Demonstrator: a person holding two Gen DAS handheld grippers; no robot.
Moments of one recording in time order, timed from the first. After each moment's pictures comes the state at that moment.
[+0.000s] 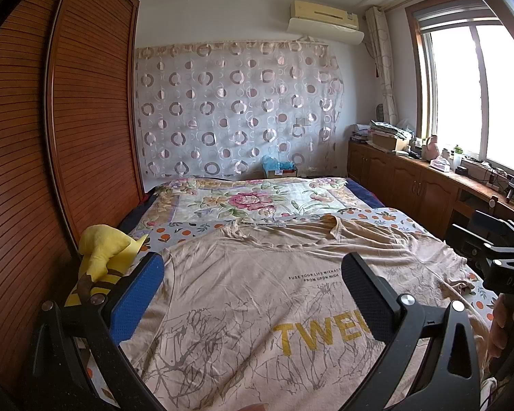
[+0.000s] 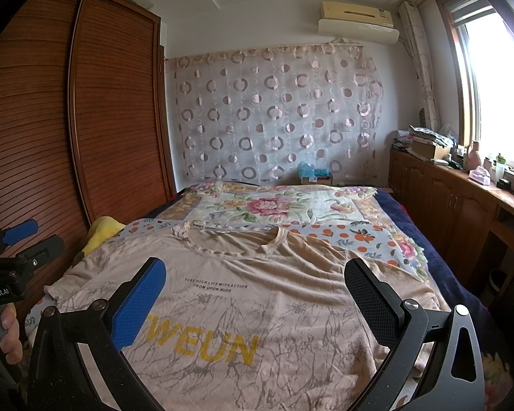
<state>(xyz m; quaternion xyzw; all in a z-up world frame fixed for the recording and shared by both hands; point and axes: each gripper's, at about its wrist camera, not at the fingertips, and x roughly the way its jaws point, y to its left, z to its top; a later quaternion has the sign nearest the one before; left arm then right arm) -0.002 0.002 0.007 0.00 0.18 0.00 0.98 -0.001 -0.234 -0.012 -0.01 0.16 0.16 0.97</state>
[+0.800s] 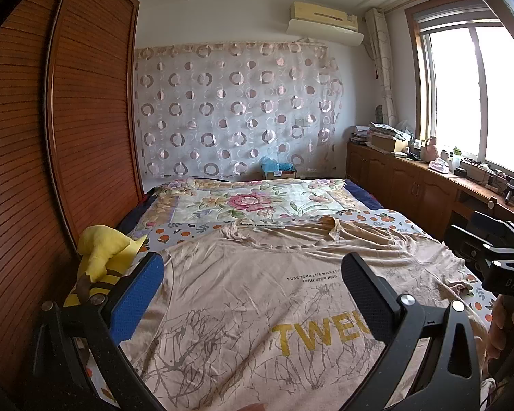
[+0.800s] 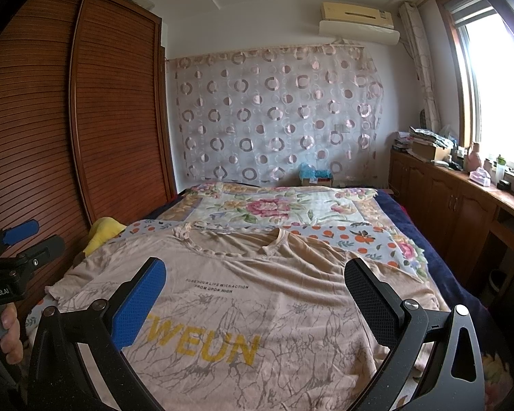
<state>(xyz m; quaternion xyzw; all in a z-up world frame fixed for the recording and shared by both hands) -0.006 0.002 0.011 0.00 0.18 0.00 0.98 -0.001 -0.234 -0.011 -0.01 0.16 0.16 0.97</state>
